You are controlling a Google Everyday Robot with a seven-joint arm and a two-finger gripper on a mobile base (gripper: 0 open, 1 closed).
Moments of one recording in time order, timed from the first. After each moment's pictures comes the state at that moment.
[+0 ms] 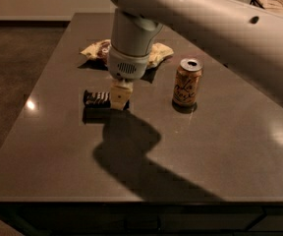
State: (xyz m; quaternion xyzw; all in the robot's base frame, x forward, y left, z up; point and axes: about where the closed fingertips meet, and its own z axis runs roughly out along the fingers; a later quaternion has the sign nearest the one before) arm 0.517 0.047 0.878 -0.69 0.72 0.07 0.11
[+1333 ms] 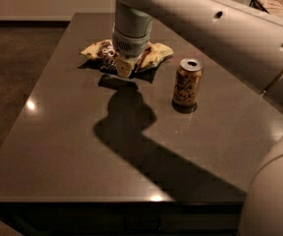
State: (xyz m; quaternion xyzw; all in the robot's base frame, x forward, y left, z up) arm 0.636 0.032 0.886 -0.57 0.80 -0.02 0.17
